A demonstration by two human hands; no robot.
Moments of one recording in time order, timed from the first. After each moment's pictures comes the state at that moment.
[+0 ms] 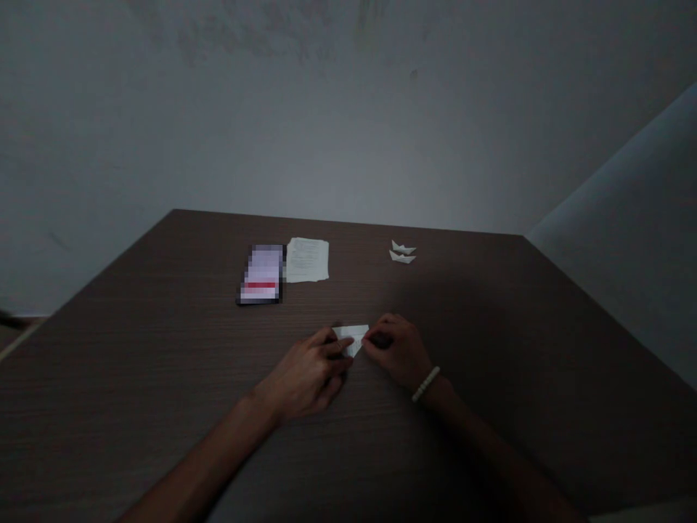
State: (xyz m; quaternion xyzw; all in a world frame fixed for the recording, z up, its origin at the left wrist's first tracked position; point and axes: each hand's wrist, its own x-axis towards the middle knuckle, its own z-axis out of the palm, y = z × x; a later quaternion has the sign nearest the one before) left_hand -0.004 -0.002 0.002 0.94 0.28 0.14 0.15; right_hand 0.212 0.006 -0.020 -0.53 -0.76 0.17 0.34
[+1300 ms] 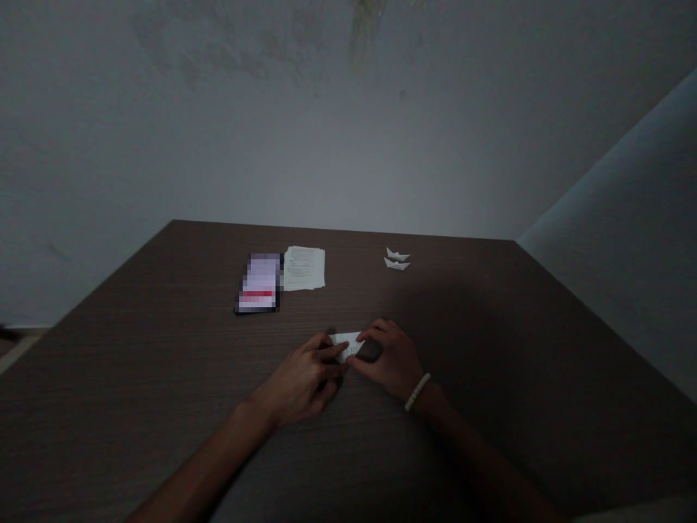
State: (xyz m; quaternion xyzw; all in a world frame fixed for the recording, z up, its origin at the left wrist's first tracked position) left_hand -0.002 -0.002 0.003 0.93 0.28 0.15 0.17; right_hand 0.206 -0.001 -0.023 -0.56 -0.76 0.14 0.30
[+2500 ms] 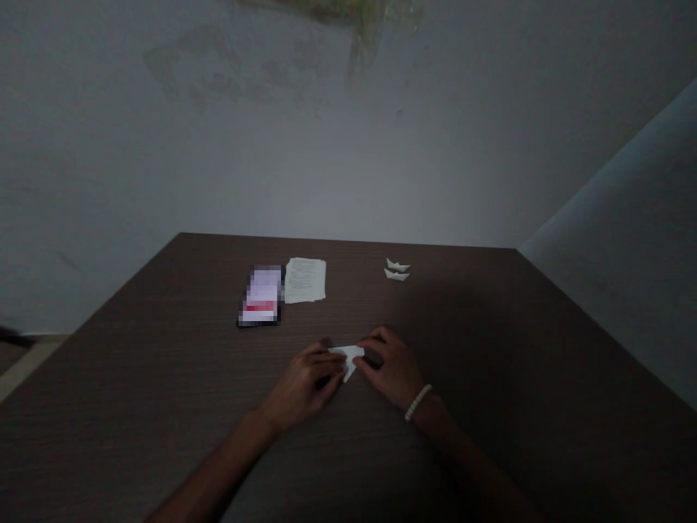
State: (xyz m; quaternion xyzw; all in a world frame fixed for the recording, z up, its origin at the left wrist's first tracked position) left_hand 0.001 0.005 -0.011 0.88 0.33 0.29 0.20; right_hand 0.211 0.005 -0.020 -0.55 -0.76 0.16 0.29
